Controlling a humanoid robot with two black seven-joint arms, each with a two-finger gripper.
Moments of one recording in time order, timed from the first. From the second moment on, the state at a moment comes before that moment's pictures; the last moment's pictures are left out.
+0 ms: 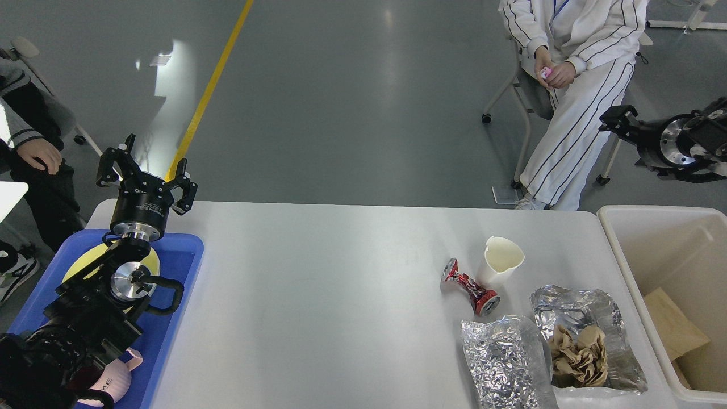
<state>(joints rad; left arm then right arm) -0.74 0.19 -0.78 -0.27 -0.12 -0.53 -0.56 1.46 -0.50 -0.84 0.54 0.08 0.38 -0.14</state>
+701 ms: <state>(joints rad) -0.74 0.18 -0.78 -0.27 -0.12 -0.53 -0.56 1.98 -0.43 -1.09 1.56 -0.08 0.37 -0.16</state>
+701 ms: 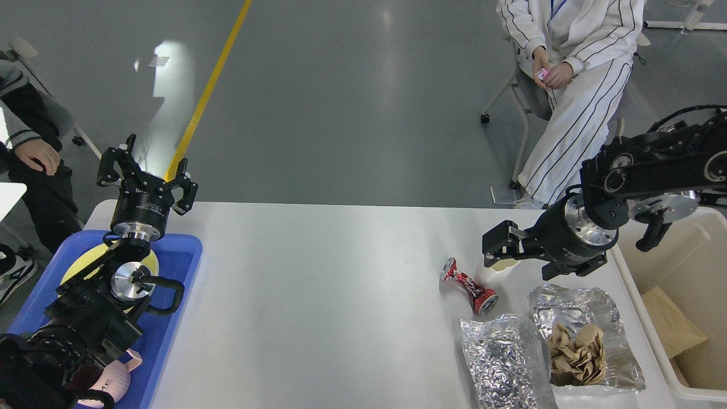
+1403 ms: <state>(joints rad) -0.74 0.19 -0.78 -0.27 -0.12 -0.53 -0.56 1.50 -0.44 -0.99 1.10 -0.08 0.16 -0.16</state>
